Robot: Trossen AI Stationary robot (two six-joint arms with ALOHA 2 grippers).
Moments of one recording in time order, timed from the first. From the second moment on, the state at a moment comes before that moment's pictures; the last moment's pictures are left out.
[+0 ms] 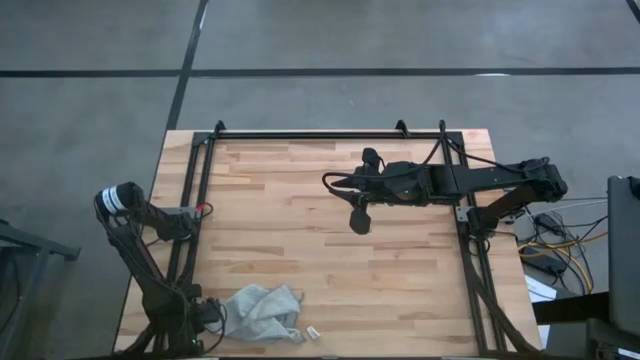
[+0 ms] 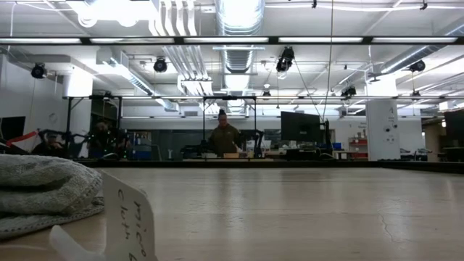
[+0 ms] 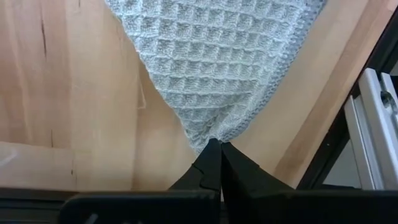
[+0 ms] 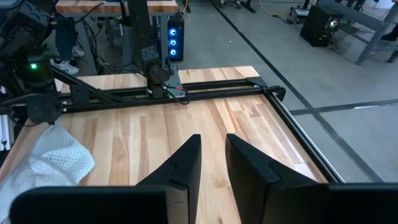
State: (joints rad) left arm -1.21 1.56 0.87 -0.62 0.12 -1.49; right arm 0.11 1.42 1.38 -0.34 0.31 0.10
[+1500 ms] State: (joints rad) left arm -1.21 1.56 0.86 -0.63 0.11 -1.49; right arm 0.11 1.42 1.38 -0.34 0.31 0.10
